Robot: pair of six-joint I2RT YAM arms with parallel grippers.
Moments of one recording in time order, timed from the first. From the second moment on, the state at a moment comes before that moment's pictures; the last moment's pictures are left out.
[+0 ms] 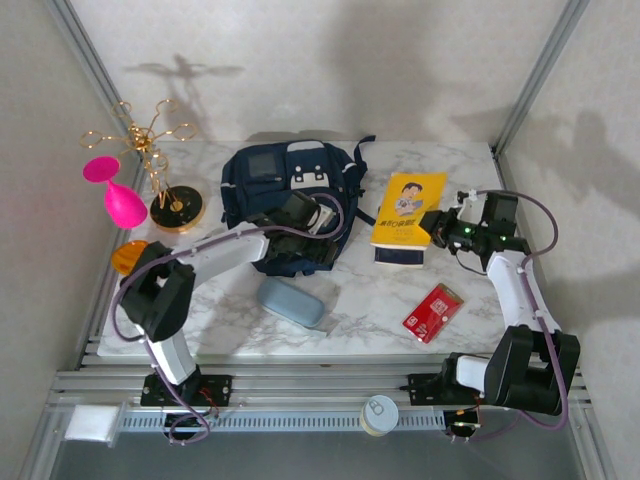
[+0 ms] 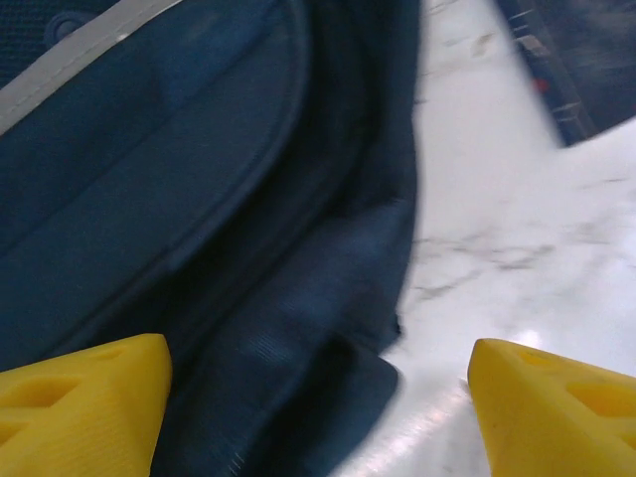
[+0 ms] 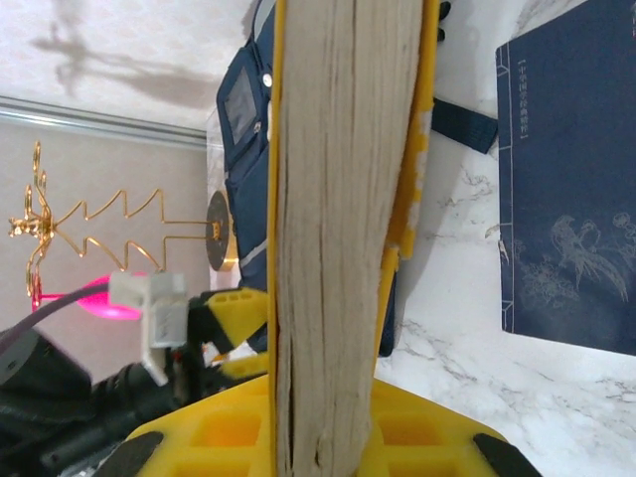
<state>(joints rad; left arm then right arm) -0.66 1.78 1.25 -0.44 0.04 -0.15 -0.13 1.24 0.88 -0.42 -0.89 0.60</state>
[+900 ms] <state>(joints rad) -0.58 1.96 1.59 -0.63 0.07 -0.07 -0.13 1.24 0.87 -0.43 -0.93 0.59</state>
